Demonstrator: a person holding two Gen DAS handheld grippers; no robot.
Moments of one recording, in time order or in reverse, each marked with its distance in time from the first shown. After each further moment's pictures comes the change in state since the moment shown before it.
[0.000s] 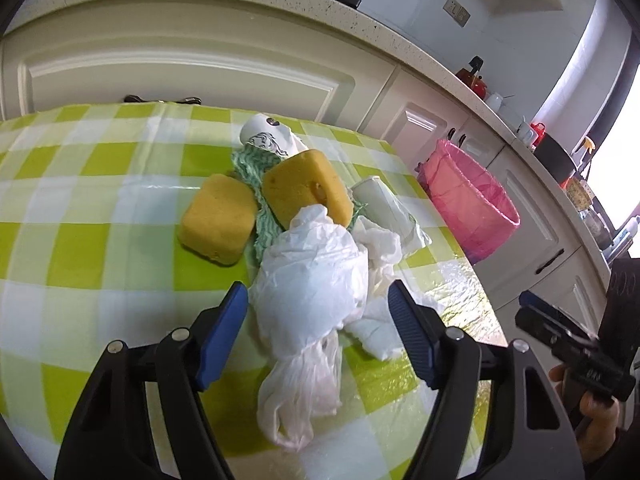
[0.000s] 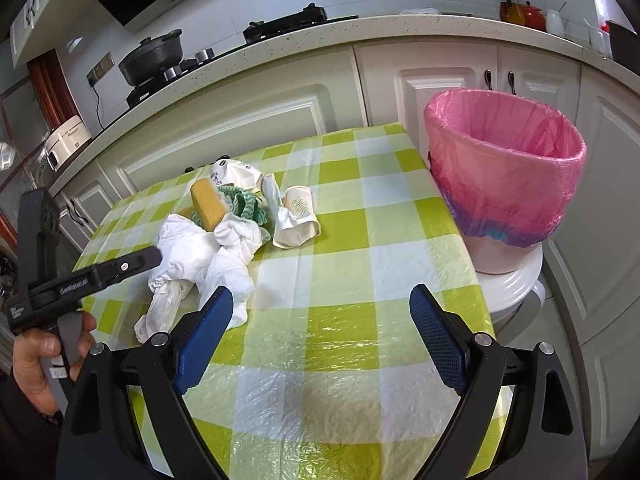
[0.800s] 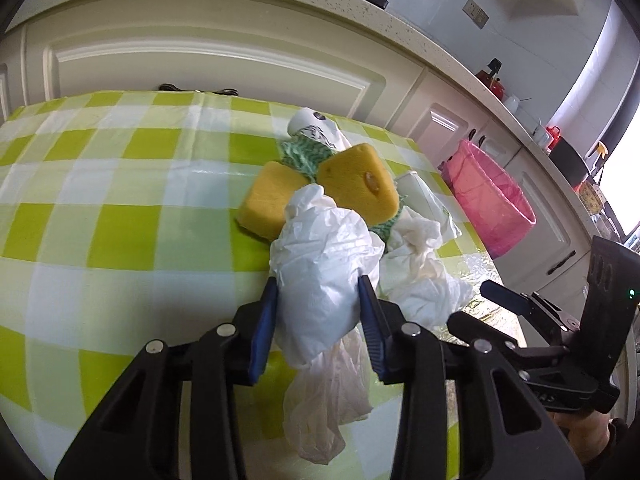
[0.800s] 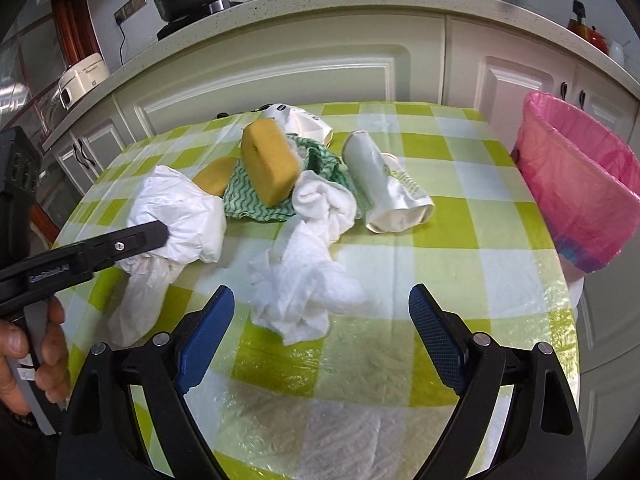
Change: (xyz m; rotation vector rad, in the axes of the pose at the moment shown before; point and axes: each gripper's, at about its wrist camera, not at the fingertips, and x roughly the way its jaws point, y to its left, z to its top) left arm -0.021 0.033 -0.010 -0.023 0.000 0.060; right arm 0.069 0.078 -0.002 -0.161 0.116 0.014
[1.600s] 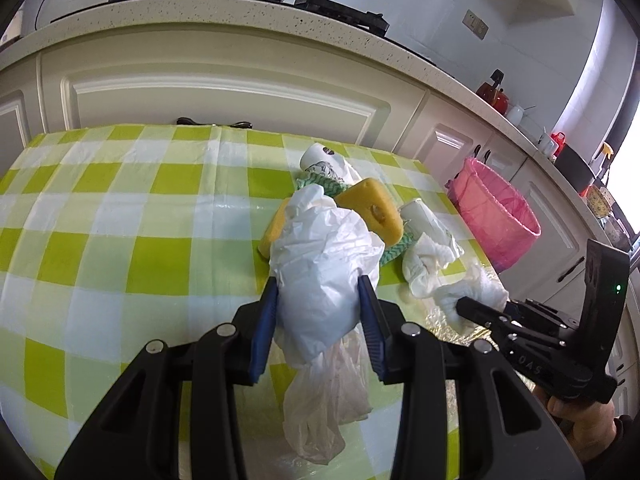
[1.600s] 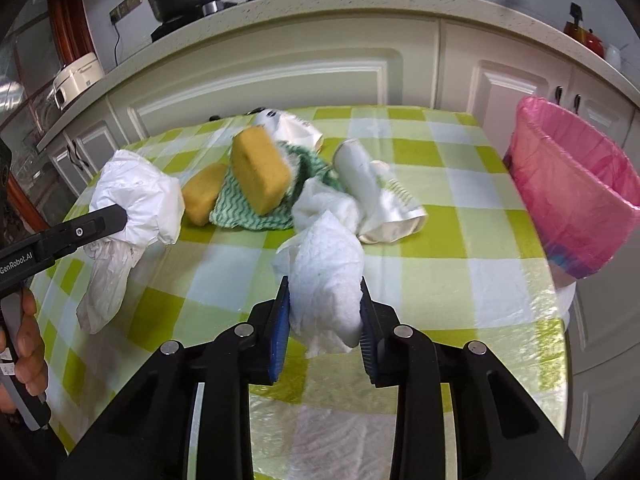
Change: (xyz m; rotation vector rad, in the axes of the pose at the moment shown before) left arm -0.028 -0.006 0.010 0.030 -0.072 0.054; right arm -0.008 -0.012 0.008 0.010 -0.013 -0.022
